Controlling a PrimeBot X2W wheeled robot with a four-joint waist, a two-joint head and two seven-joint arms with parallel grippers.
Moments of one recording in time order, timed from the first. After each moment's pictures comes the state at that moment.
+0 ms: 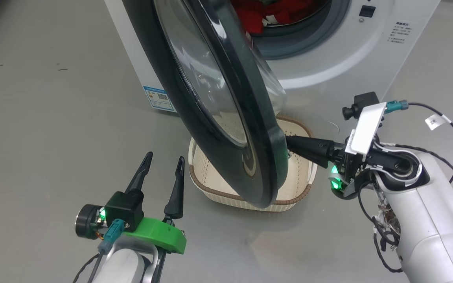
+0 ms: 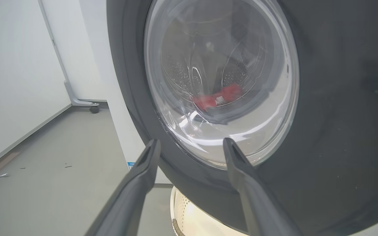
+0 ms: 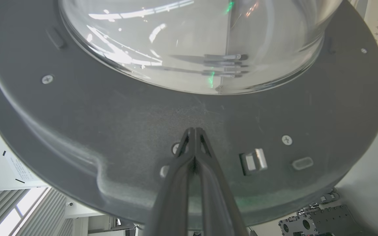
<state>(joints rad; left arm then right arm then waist) -0.21 0.03 -0.43 0.22 -0.38 0.12 -0.25 -0.53 -0.10 0.23 0.41 1.65 0.12 0.97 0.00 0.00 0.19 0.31</state>
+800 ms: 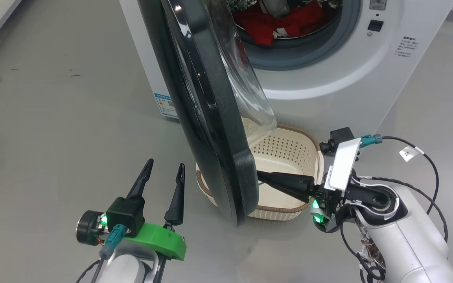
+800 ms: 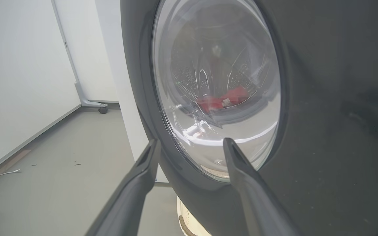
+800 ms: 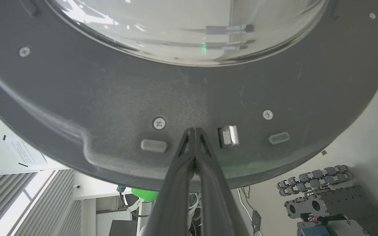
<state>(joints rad) -0.19 0.04 -0.44 0.23 -0.38 0.12 -0.25 -0.39 -0.07 0.31 0.33 1.67 0.12 0.94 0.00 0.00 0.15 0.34</state>
